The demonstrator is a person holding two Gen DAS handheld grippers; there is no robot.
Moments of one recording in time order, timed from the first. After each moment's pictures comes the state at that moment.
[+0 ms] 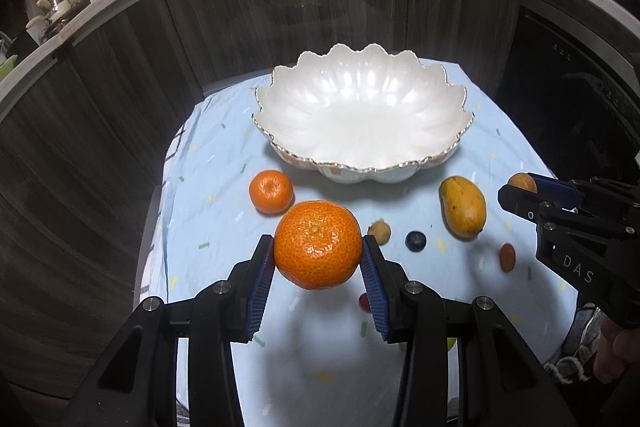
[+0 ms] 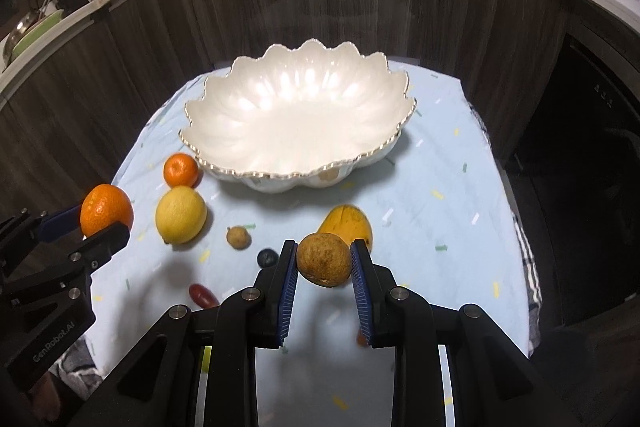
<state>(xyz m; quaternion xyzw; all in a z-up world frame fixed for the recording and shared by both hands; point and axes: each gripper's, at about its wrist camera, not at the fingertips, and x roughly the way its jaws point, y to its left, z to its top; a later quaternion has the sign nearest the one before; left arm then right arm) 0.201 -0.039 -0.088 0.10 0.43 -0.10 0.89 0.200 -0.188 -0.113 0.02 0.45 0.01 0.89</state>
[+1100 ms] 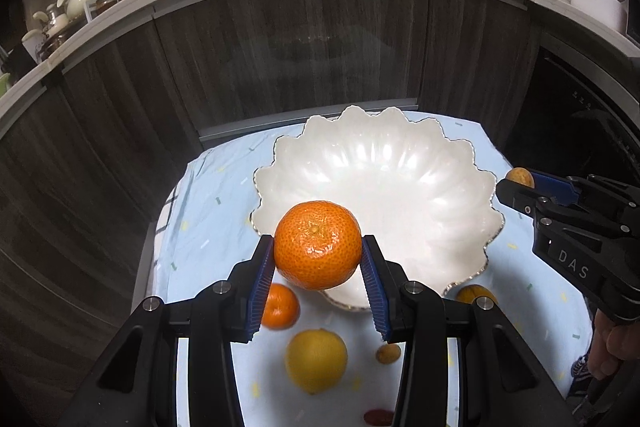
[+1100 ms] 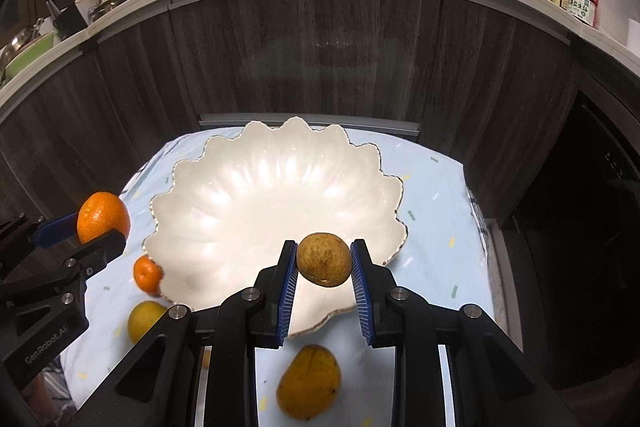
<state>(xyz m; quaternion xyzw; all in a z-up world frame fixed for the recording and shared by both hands) 0.299 -0.053 -0.066 0.08 0.40 -0.10 0.91 0.302 -0.208 -0.086 0.00 0.40 0.01 0.92</state>
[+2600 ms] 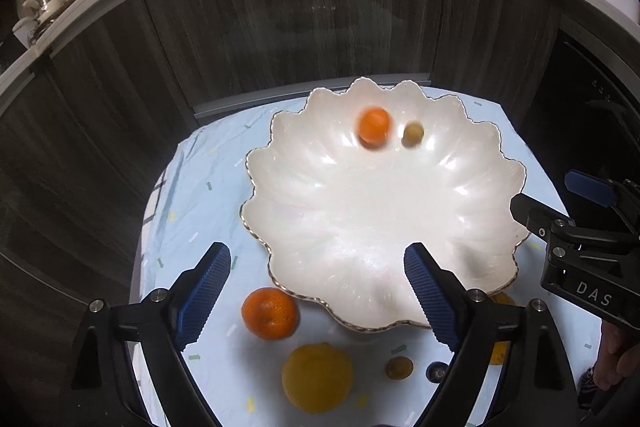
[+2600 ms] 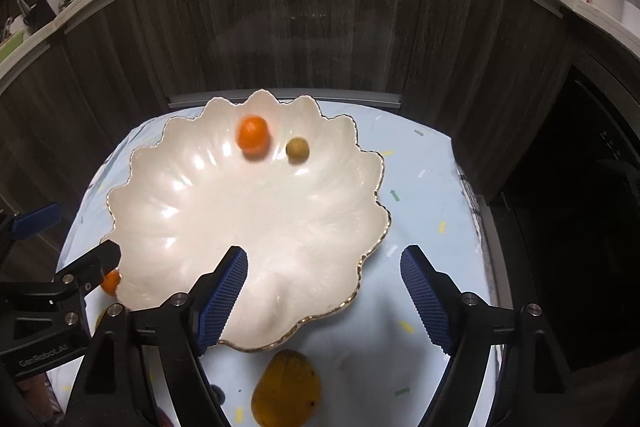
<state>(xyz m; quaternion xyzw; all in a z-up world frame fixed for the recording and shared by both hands) 0.329 -0.057 -0.089 0.09 0.44 -0.08 0.89 0.323 -0.220 -0.110 0.00 0.44 -0.03 0.90</state>
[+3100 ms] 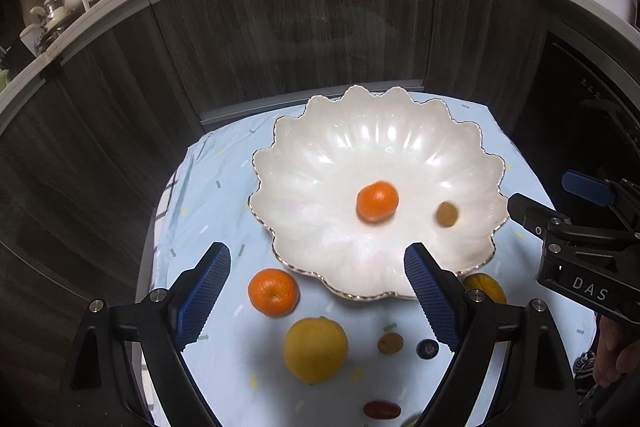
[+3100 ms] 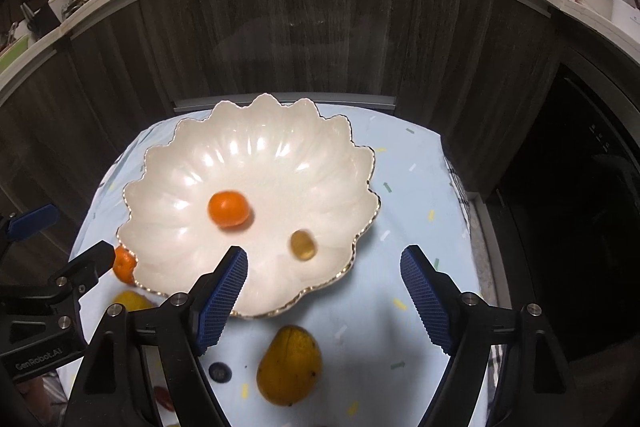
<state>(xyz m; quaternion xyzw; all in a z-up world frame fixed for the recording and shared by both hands) 0.299 -0.057 -0.073 0.09 0.43 -0.08 0.90 0.296 -0.219 -0.095 0.01 0.43 -0.03 0.90</state>
